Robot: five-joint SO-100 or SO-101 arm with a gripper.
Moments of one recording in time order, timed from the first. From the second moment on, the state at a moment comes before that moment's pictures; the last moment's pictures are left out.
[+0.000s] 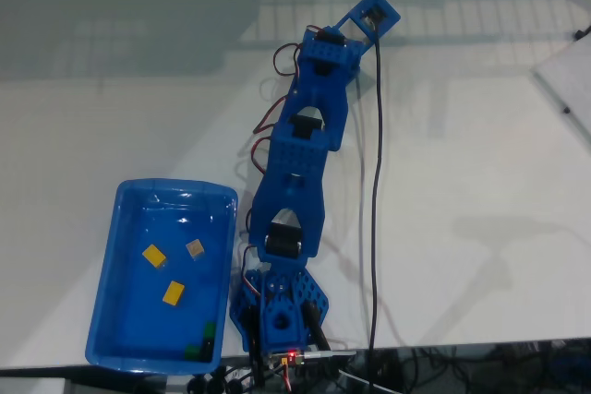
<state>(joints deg) 18.7 59.9 76.2 44.2 -51.2</state>
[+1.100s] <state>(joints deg) 3.3 97.4 94.0 55.8 -57.5</state>
